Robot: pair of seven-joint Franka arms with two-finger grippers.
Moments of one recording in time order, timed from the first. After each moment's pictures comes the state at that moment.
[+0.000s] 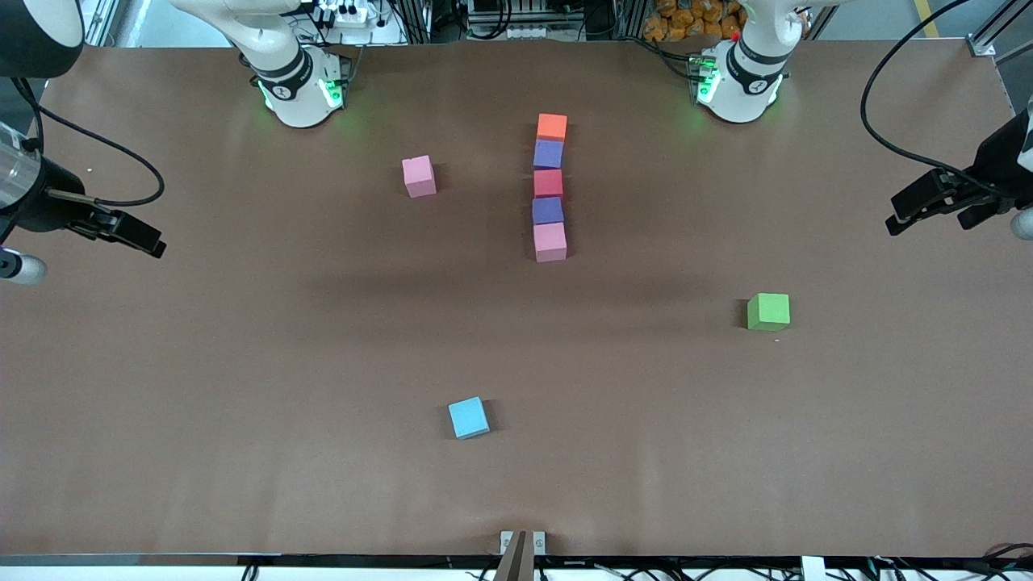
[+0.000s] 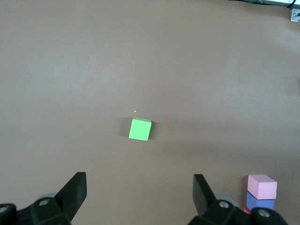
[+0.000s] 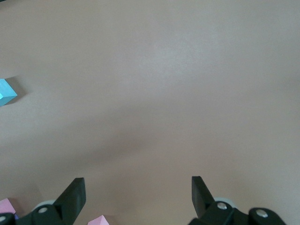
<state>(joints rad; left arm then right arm) 0.03 0.02 -0.07 -1.52 -0.04 1.61 -0.15 -0.01 0.11 0.07 -1.46 -0.02 1.53 0.34</state>
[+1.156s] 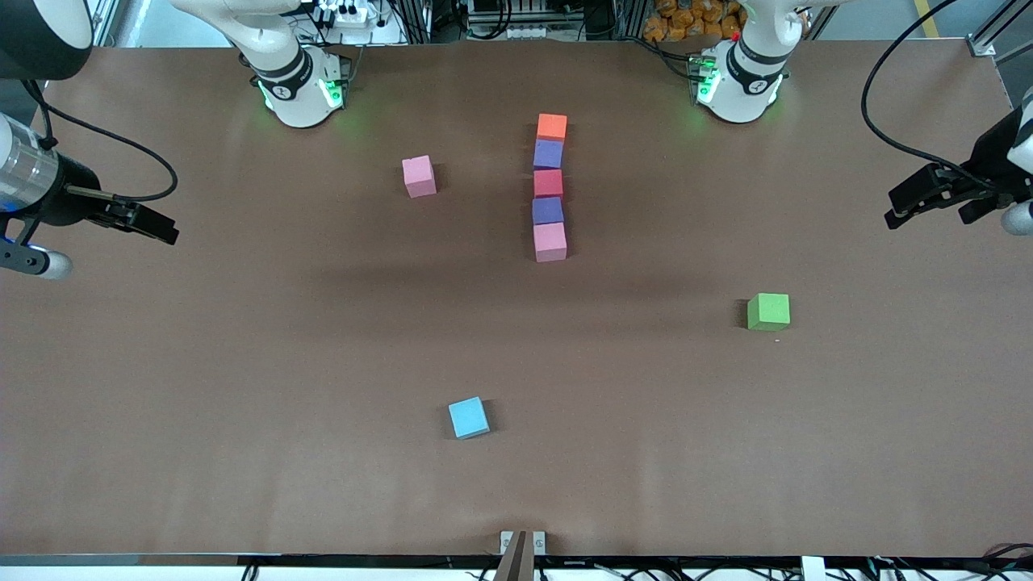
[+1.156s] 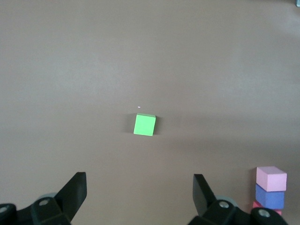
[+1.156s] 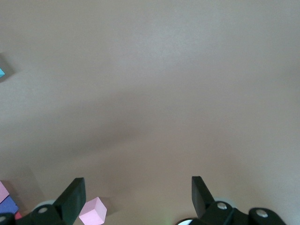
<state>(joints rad) 0.03 0.02 -0.09 -1.52 -0.01 1.59 -0.11 0.00 0.12 0.08 -1.46 -0.02 1.45 0.34</state>
